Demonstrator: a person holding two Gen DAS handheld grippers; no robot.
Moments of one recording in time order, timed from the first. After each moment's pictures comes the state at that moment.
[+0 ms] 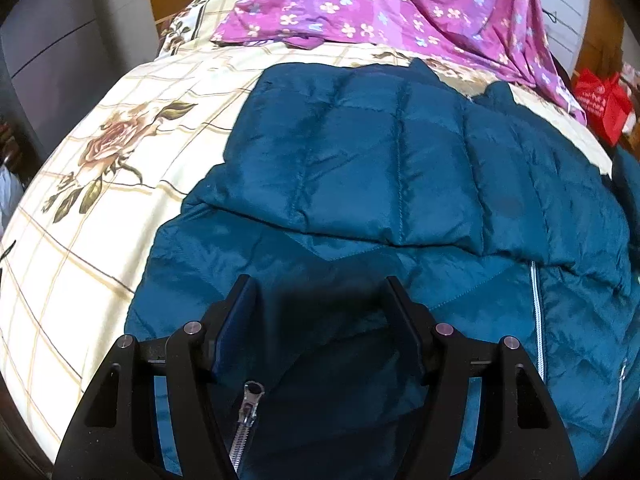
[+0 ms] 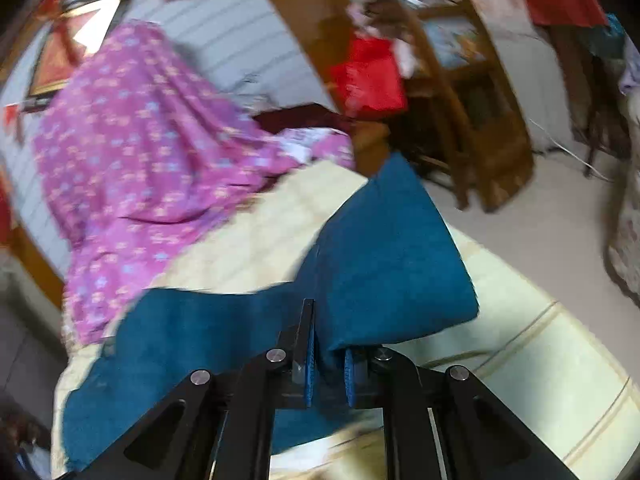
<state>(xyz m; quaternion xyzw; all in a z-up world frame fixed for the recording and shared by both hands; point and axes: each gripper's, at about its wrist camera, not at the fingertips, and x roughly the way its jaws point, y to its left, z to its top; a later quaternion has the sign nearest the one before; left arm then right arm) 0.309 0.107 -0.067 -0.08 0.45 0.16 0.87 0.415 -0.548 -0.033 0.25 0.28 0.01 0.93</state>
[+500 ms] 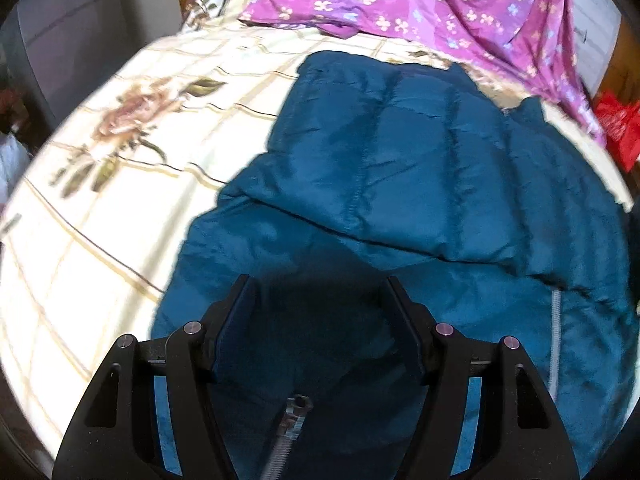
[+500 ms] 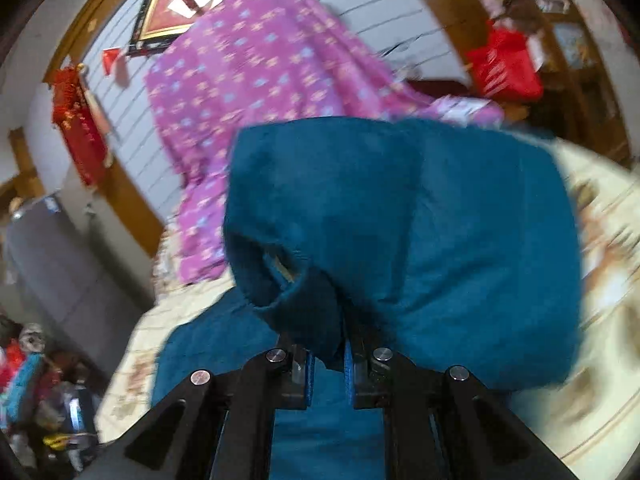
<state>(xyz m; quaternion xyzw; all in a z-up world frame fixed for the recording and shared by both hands) 0.310 0.134 -0.070 -0.10 0.47 0.20 0.85 0.337 -0.275 -0.005 0.24 0.27 0.19 0.91</state>
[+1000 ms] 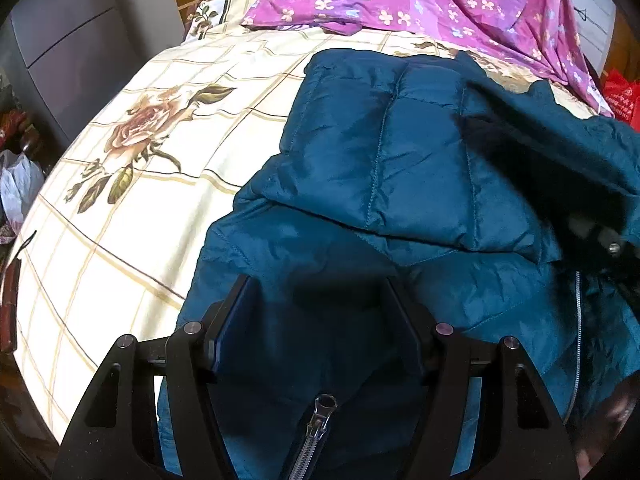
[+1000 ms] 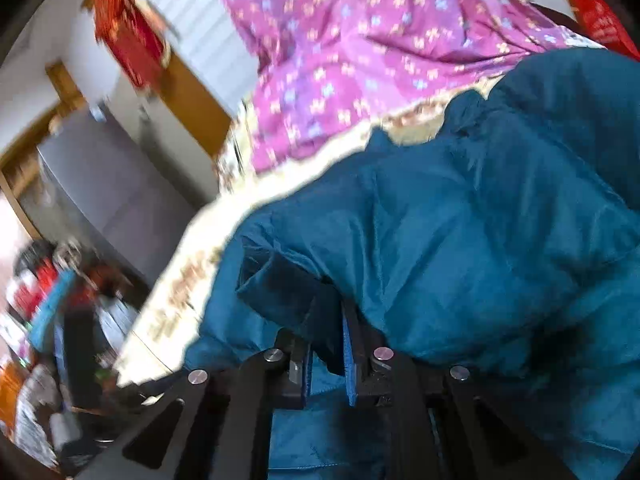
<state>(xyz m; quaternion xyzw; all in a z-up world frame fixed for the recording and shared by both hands) 0.308 0.140 -0.073 -0.07 0.48 0.20 0.85 0.352 -0.075 -0.066 0.17 0.38 0.32 0.85</state>
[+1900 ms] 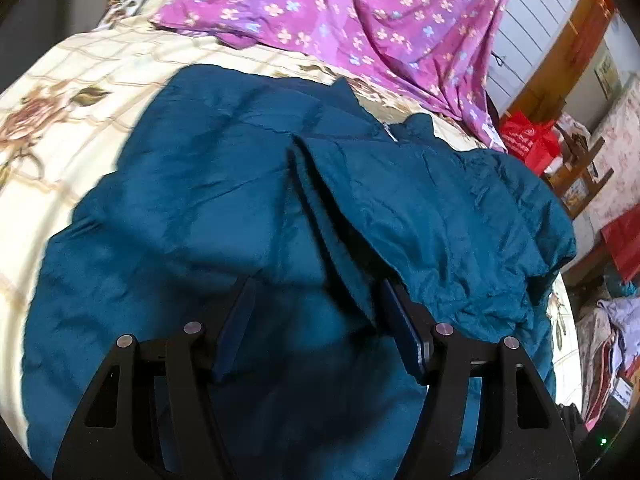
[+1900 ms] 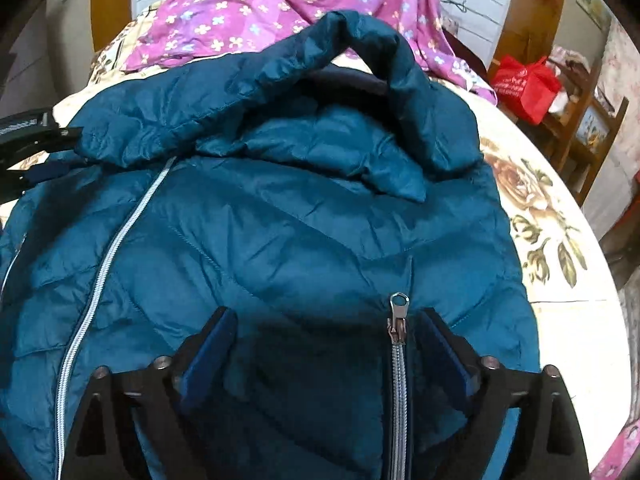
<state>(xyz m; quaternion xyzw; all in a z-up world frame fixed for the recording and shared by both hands) 0.337 0.097 -0.058 -0.21 0.42 0.00 0.88 0.260 -0.191 -0.089 -0.09 0.45 0.07 0.88</state>
